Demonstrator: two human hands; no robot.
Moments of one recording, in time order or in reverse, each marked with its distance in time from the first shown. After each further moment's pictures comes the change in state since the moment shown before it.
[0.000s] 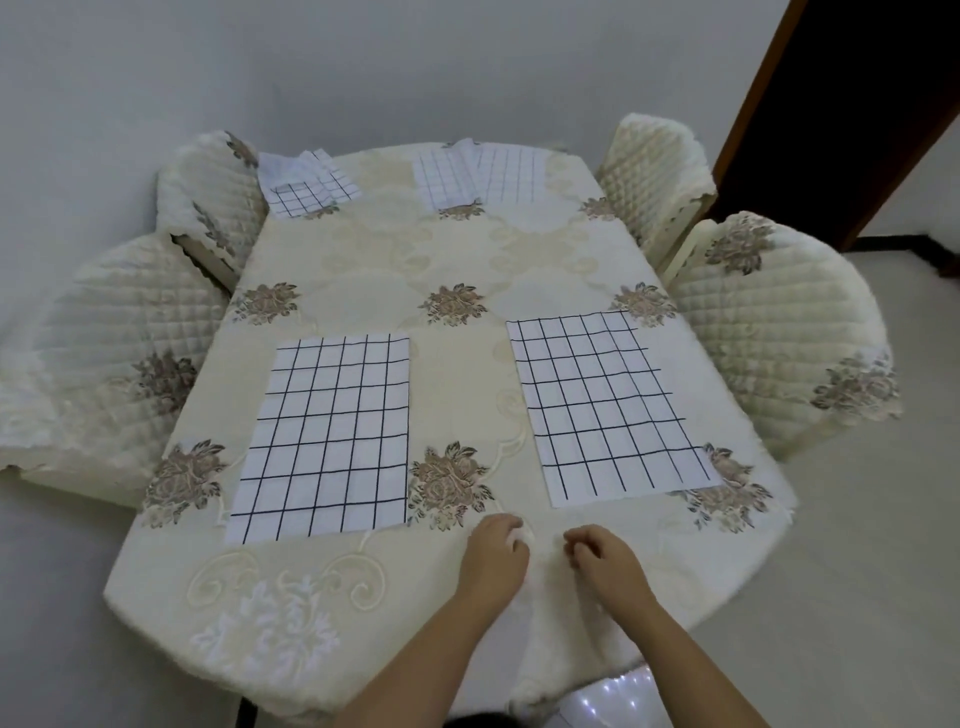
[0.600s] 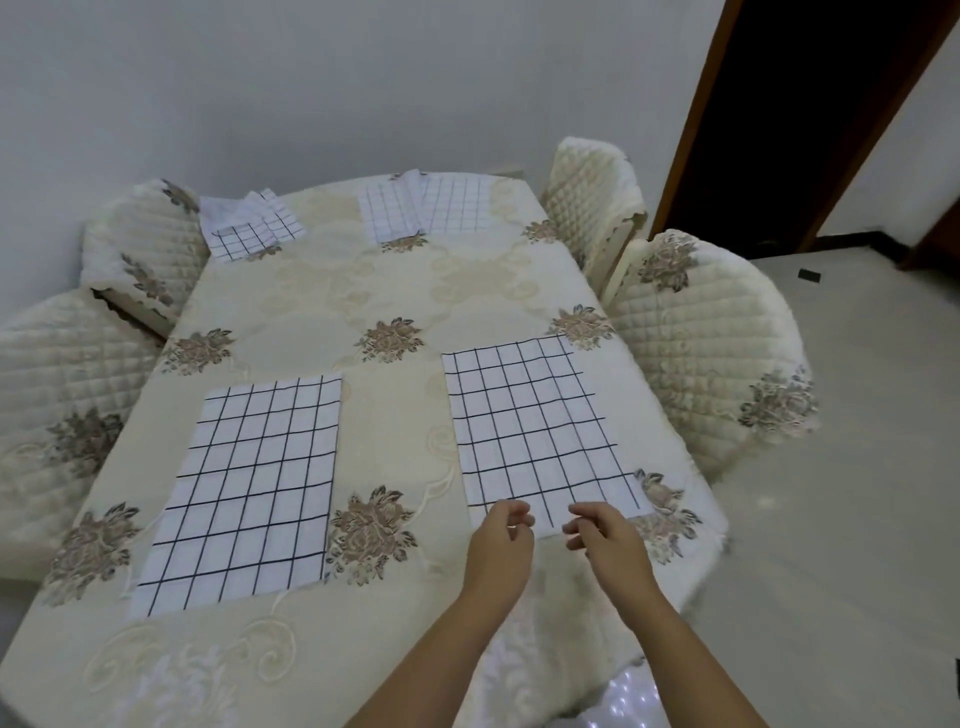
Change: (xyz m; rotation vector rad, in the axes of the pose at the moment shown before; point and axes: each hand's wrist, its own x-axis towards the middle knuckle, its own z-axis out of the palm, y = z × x) left_hand 0.020 0.108 0.052 -0.310 0.069 0.047; right_hand 0.022 -0.010 -0.100 0.292 0.145 -0.010
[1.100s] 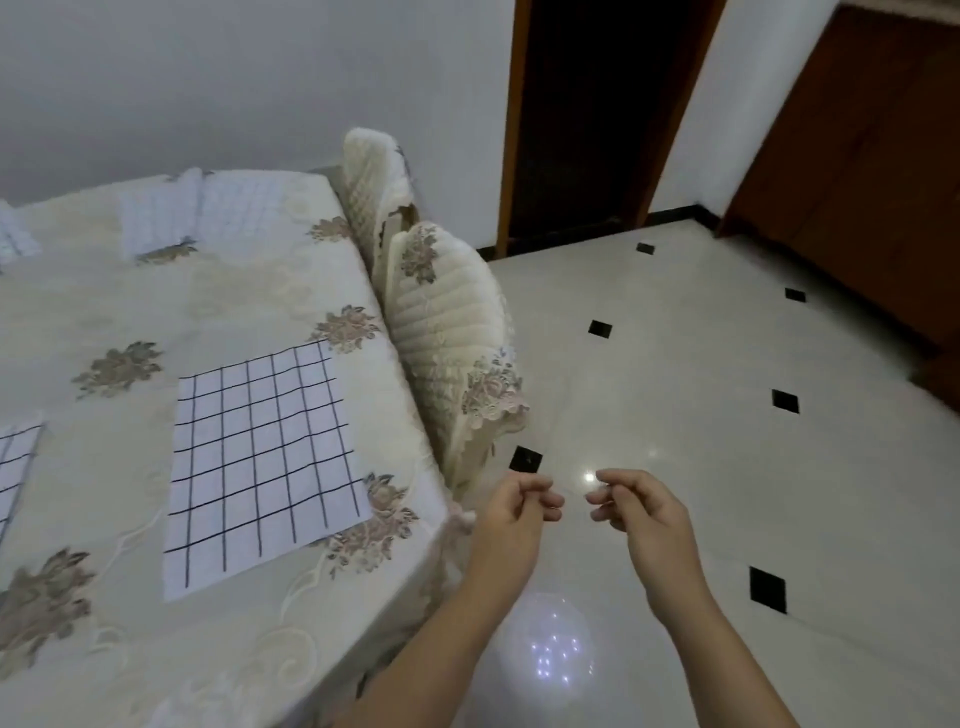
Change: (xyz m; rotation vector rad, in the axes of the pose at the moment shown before) left_hand -0.056 0.142 0.294 -0.279 -0.261 0.136; right_hand -0.018 0.033 -0.332 0.237 0.331 -0.108
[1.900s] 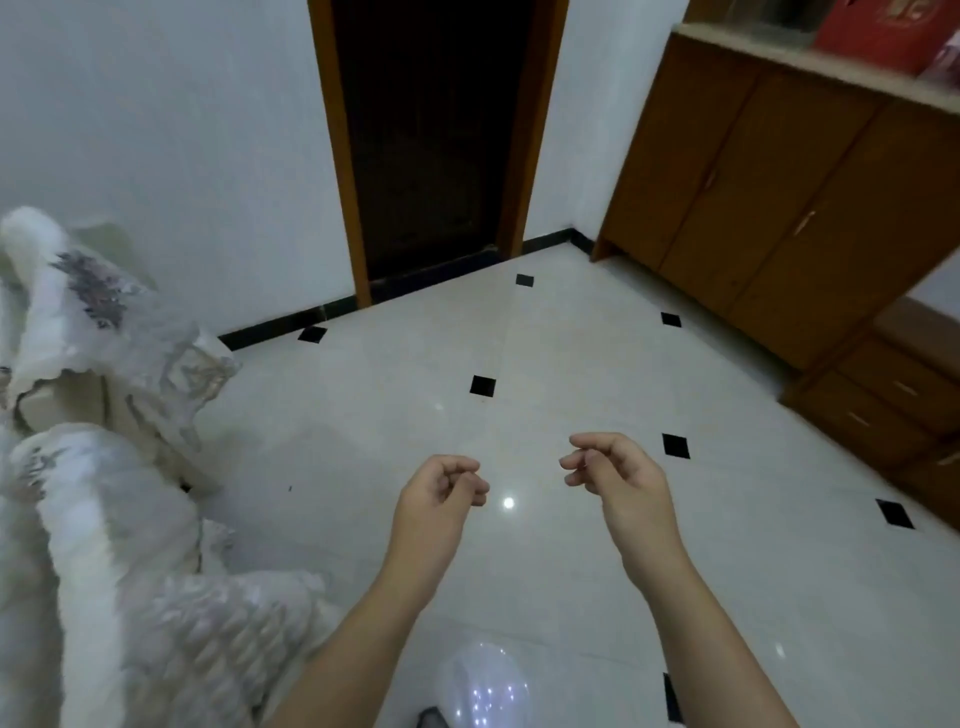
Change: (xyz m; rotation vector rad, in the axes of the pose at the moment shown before) left_hand 0.375 0.120 0.215 -0.003 -0.082 0.044; right_hand 0.405 -0.101 -0.151 0.029 0.194 -0.055
